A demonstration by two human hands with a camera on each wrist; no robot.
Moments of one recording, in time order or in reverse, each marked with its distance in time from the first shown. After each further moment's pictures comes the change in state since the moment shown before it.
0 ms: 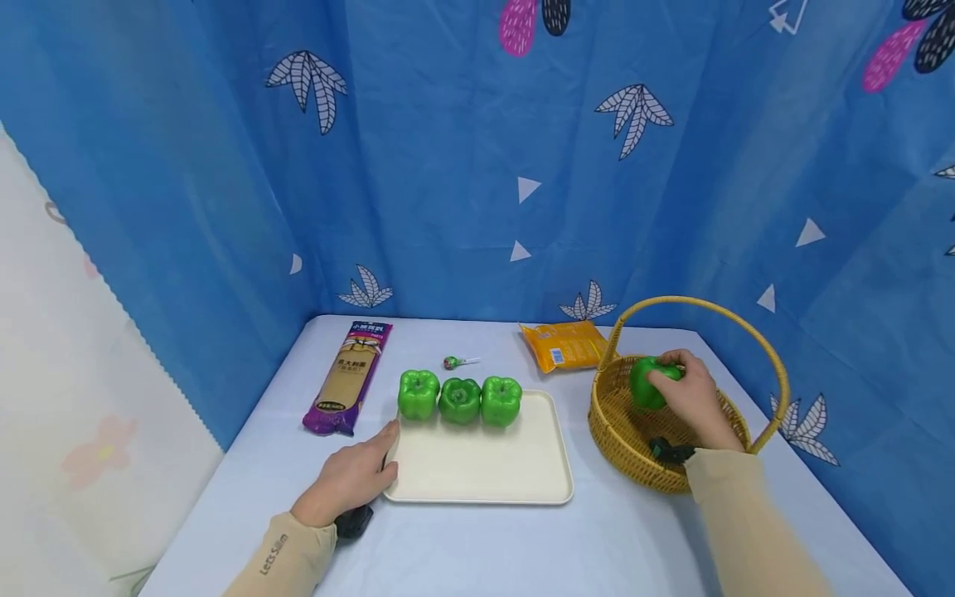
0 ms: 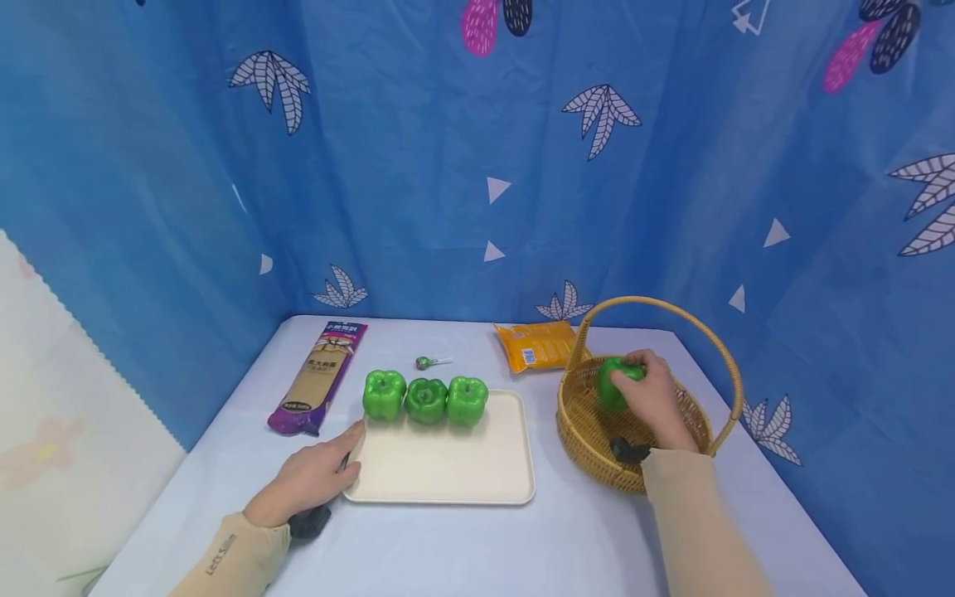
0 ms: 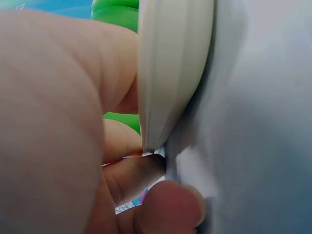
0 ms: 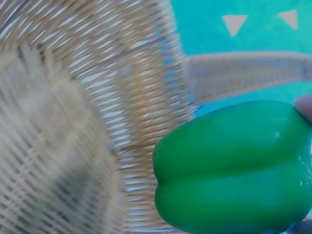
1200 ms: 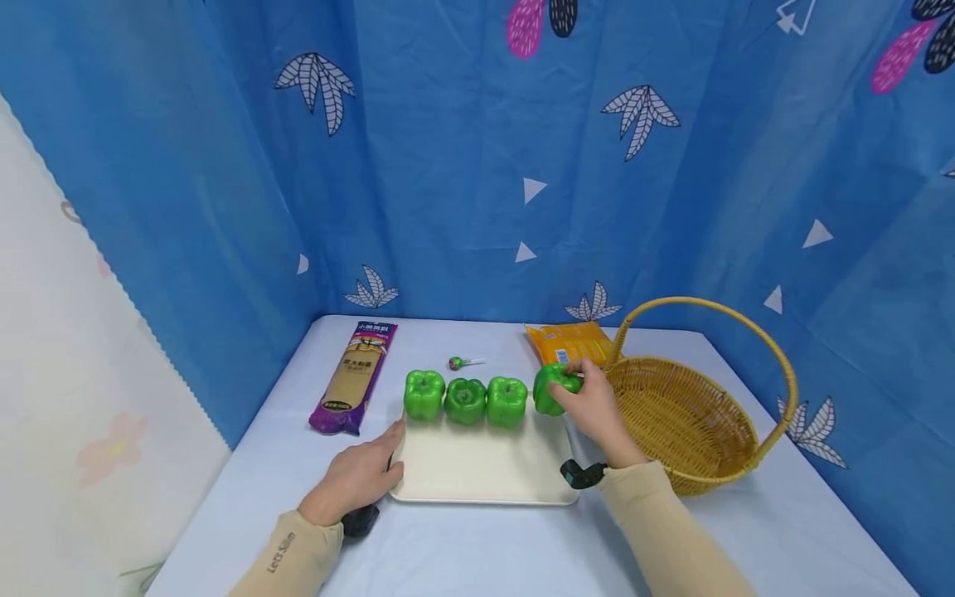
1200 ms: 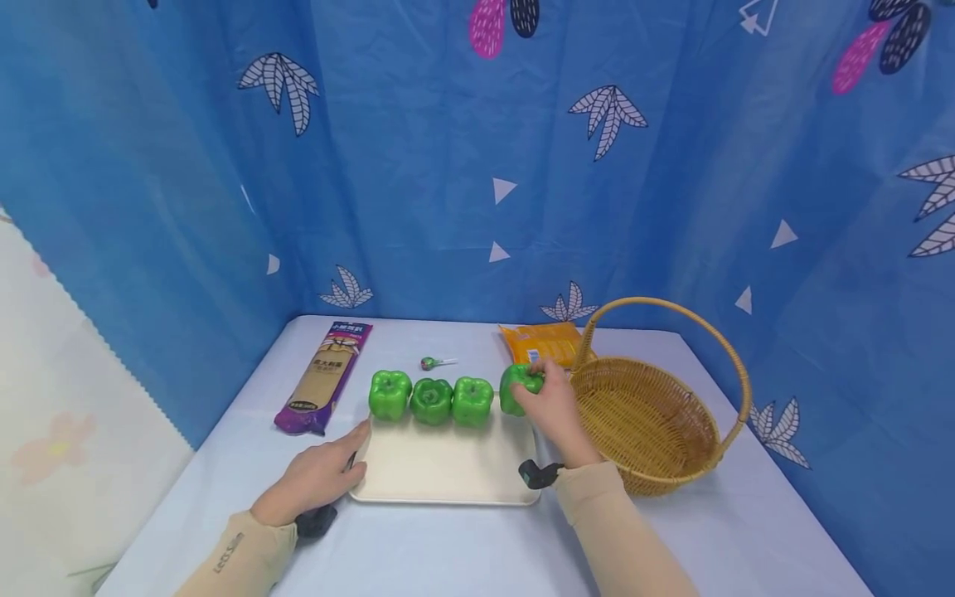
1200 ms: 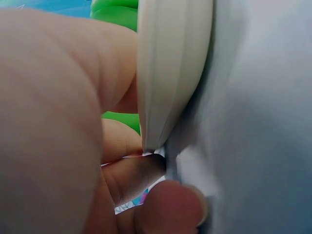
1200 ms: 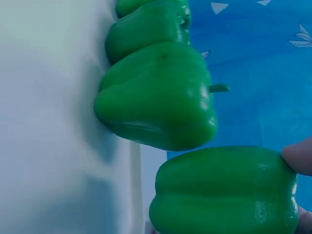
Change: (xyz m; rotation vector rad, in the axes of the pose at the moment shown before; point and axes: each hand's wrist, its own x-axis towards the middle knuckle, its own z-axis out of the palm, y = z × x) left_hand -0.001 0.002 0.000 0.008 -0.002 -0.004; right_hand -0.026 -0.090 0.120 0.066 -0.071 -0.031
